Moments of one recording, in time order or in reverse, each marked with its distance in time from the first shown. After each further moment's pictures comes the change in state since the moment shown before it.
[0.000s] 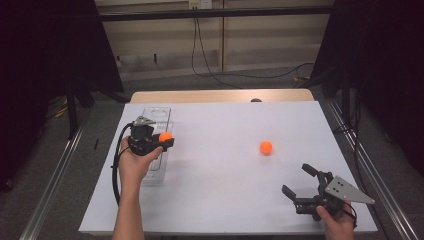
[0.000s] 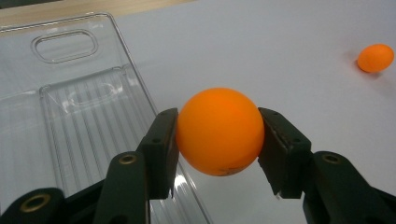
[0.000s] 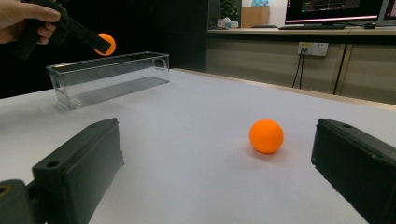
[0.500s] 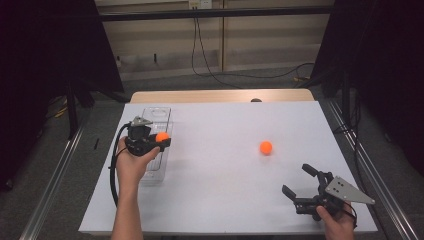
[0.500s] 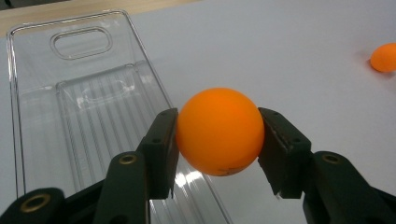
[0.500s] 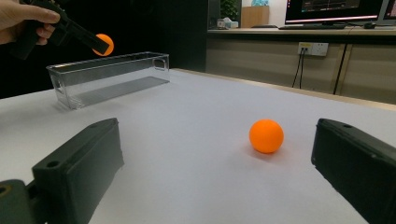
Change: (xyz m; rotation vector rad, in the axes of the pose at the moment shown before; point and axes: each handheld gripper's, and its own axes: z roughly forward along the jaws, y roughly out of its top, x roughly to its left) left arm 0.005 -0.003 -0.003 0.003 0.023 -0.007; right arm 0.000 0.000 0.000 0.000 -0.001 0.001
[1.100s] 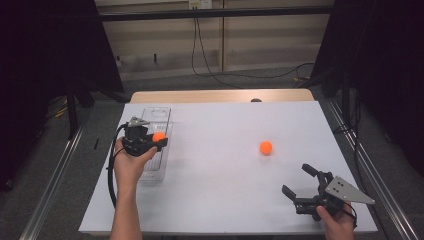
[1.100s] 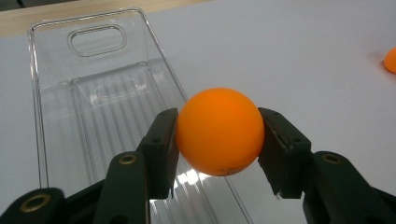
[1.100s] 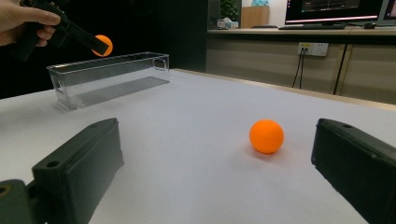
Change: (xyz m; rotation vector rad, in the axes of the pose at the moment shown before) left arm 0.006 -0.003 -0.002 -0.013 0.032 -0.011; right arm 0.000 0.000 0.000 0.000 0.000 0.000
